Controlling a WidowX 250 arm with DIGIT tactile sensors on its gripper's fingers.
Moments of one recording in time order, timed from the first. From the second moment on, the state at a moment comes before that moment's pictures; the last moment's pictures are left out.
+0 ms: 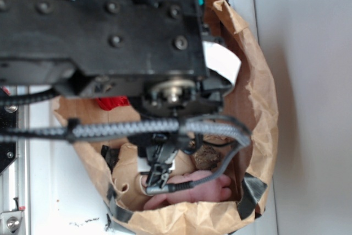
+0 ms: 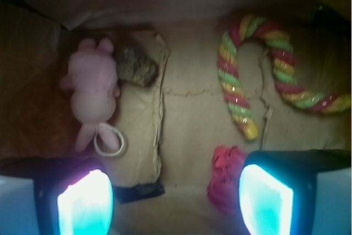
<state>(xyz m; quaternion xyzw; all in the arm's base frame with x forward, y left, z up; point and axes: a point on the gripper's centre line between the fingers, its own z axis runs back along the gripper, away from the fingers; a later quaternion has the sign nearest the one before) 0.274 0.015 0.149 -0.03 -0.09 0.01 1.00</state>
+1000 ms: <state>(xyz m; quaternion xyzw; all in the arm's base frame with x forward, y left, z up) 0.272 0.026 0.156 0.00 -0.08 -0.12 0.99</state>
